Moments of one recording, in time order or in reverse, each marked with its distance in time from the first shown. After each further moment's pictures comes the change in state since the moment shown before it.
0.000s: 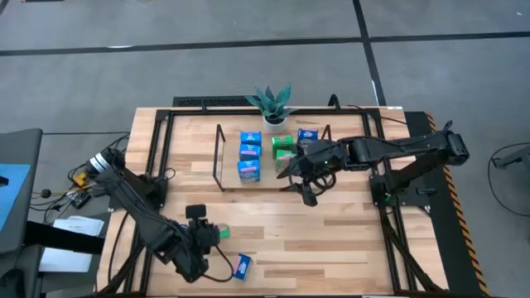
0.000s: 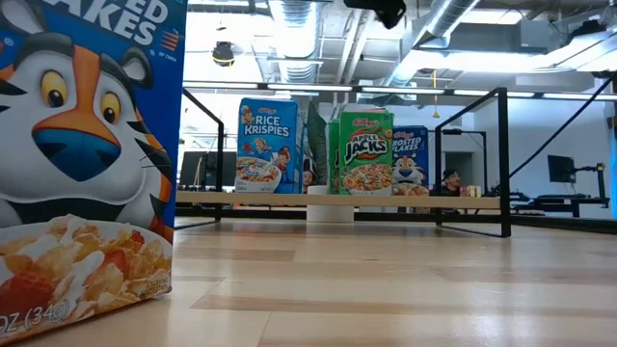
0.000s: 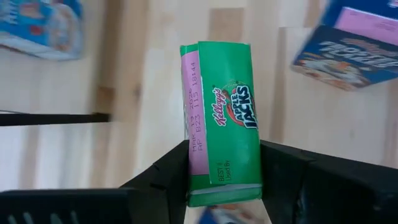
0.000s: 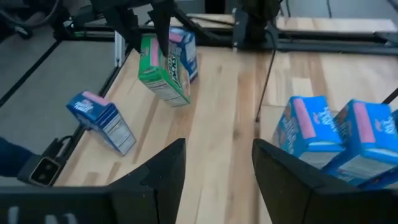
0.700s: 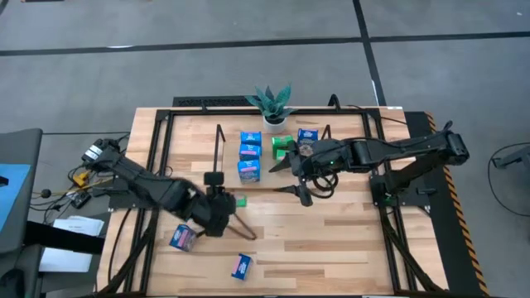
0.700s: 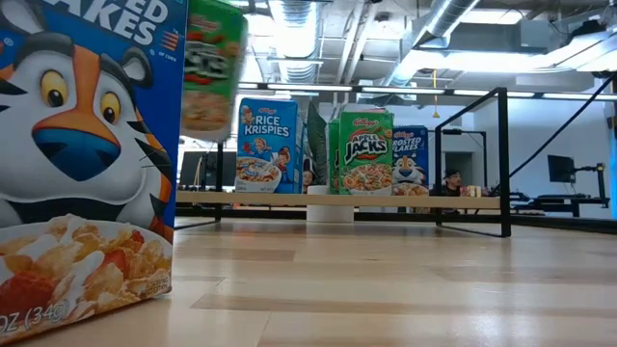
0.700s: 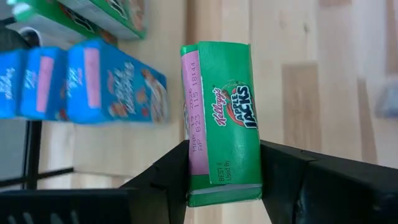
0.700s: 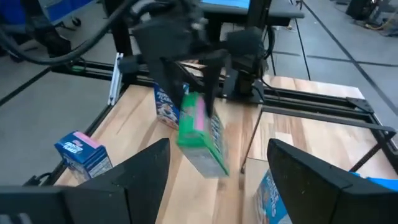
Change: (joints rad) left arm 0.304 -0.109 0.000 0.085 -0.048 0.480; right arm 0.034 0.000 0.000 0.185 0.058 -0.083
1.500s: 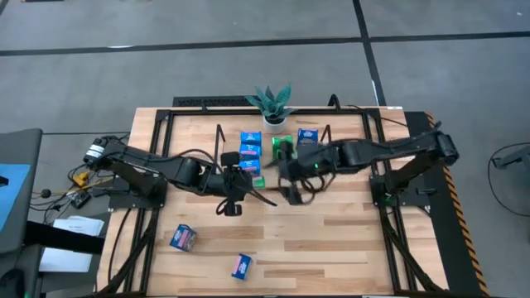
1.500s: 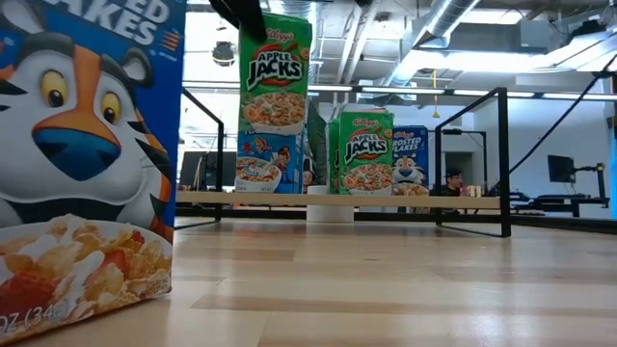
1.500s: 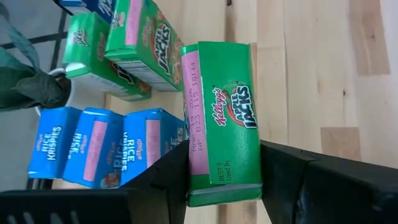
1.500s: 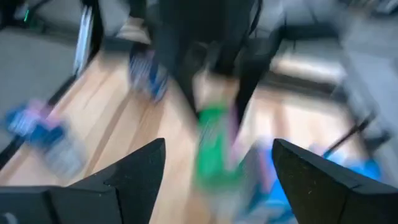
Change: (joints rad) left arm 0.224 0.001 0.000 0.236 0.058 0.235; right arm -0.001 0.112 0.127 -0.143 0.104 -0.077
